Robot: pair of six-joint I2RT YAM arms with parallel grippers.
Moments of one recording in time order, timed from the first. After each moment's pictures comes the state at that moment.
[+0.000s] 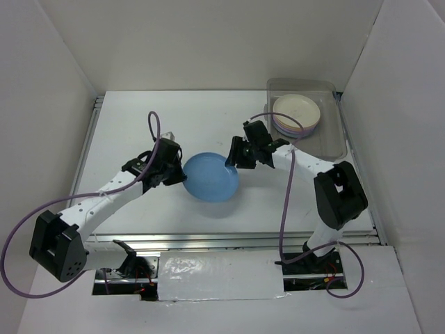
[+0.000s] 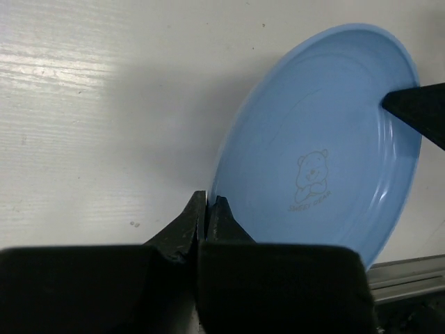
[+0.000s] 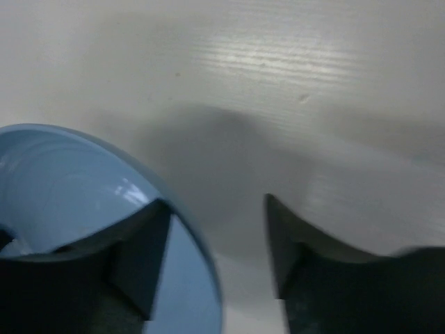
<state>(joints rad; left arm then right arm) -0.53 1.28 0.96 -0.56 -0.14 -0.77 0.50 1.69 1.15 -0.30 -0.15 0.59</state>
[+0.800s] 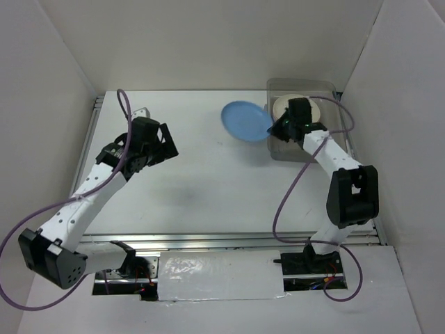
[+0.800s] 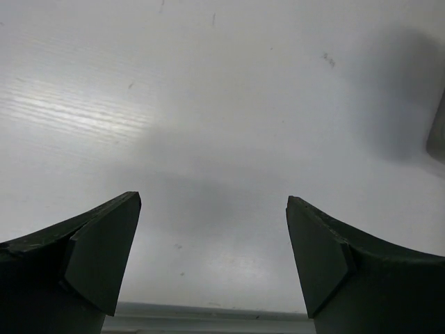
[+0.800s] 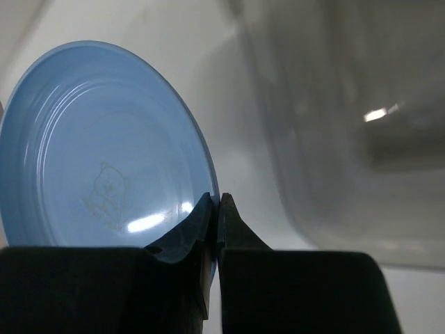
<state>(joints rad) -0.42 1.25 1.23 -0.75 -0.29 -0.71 0.21 1.63 1.23 -0.31 -0.08 0.79</state>
